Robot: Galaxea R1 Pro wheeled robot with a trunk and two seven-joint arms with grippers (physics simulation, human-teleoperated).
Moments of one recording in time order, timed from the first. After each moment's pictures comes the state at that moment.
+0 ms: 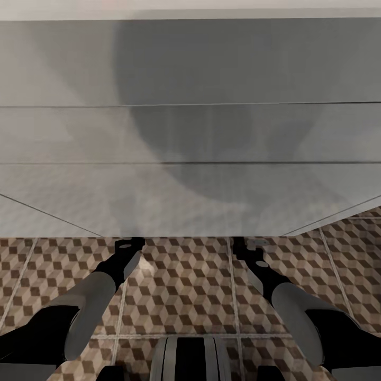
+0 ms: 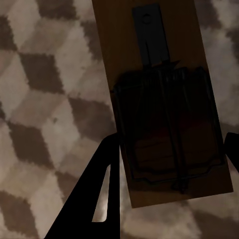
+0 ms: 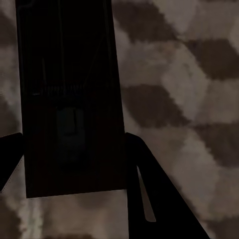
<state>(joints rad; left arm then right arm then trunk) -1.01 -0.06 0.01 -0.30 0.05 0.12 0.37 -0.98 0.03 -0.03 -0.14 0.02 -0.19 -0.12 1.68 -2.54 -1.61</state>
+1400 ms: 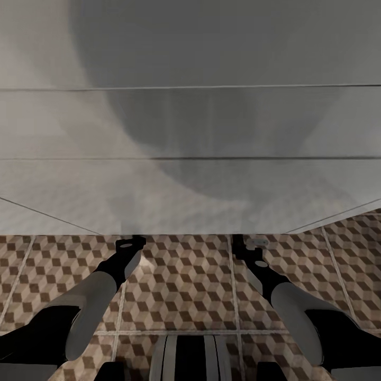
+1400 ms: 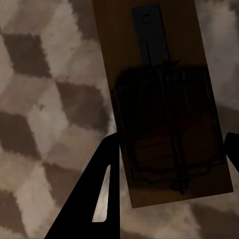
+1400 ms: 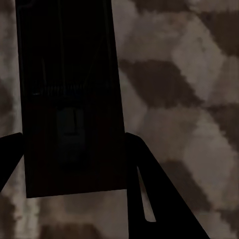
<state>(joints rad) -1.01 -0.07 0.01 -0.31 0.05 0.12 0.37 -0.98 0.03 -0.03 -0.14 0.02 -0.19 -0.12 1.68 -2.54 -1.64</state>
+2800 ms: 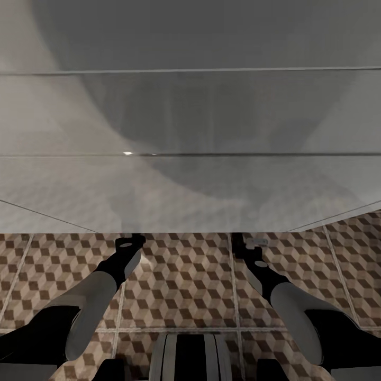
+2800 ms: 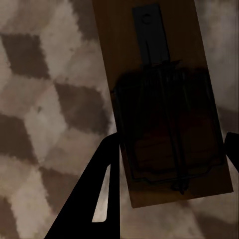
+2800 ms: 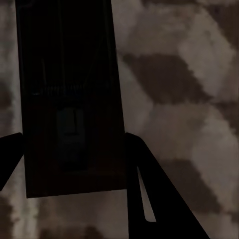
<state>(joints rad) -1.01 -0.07 0.01 -0.32 0.05 0.08 0.38 -0.98 0.03 -0.03 -0.14 0.03 -0.22 -0.12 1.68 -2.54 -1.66</state>
